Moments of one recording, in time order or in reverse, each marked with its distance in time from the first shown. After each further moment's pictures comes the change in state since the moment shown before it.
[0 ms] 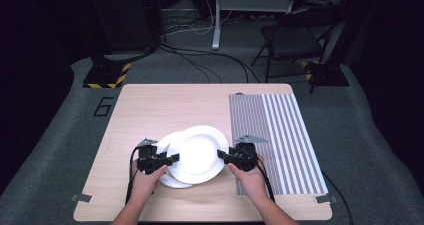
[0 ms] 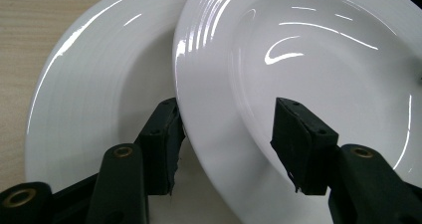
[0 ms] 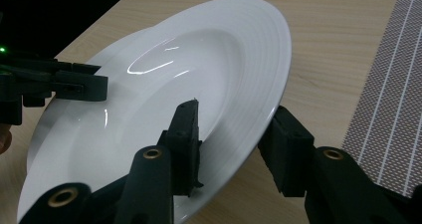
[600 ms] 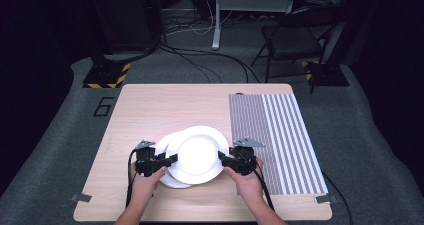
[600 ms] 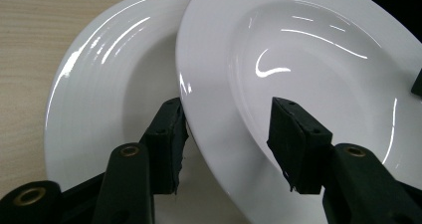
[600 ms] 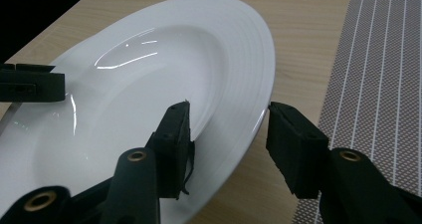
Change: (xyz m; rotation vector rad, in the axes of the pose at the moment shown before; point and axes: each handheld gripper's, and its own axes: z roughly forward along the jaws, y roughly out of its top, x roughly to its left) left arm -0.010 -0.004 -0.012 -0.037 0.048 -0.014; right arm 0.017 -0.007 -0.004 -0.010 -0.153 0.010
